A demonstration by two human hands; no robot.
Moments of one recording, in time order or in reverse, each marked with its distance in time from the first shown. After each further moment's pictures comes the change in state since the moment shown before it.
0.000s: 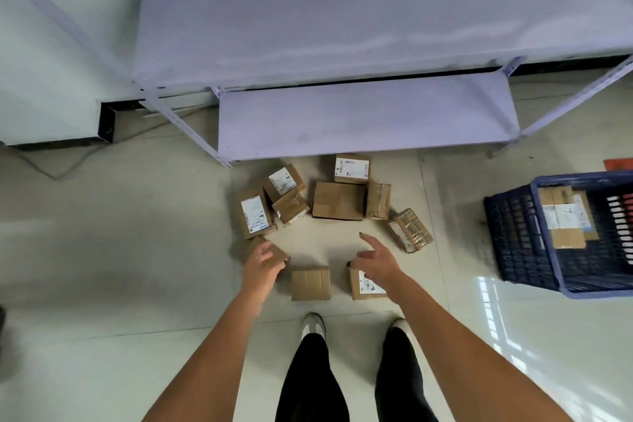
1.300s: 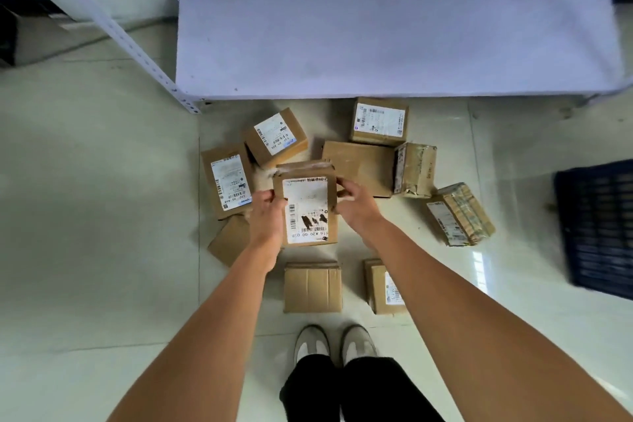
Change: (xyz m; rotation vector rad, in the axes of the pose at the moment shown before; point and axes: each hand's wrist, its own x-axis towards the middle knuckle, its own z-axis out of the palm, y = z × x) left_hand 0.261 -0.085 0.066 -0.168 0.005 0.038; right_hand 0.260 0.024 0.102 -0.107 0.082 -0.177
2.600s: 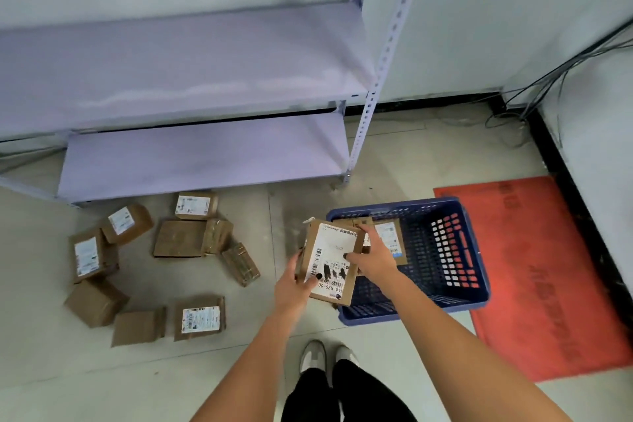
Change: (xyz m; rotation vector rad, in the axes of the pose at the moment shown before) left_hand -0.454 0.125 0.551 0.321 -0.179 0.139; right_hand -0.254 0.081 -0.687 -0.043 0.144 0.057
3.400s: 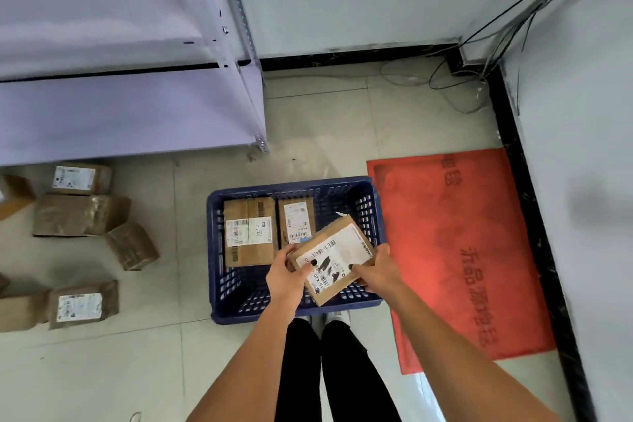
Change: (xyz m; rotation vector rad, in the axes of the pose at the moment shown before) left_hand 0.064 0.061 0.335 -0.128 0.135 -0.180; right_hand 0.139 0.194 -0.265 -0.099 -0.059 0.237
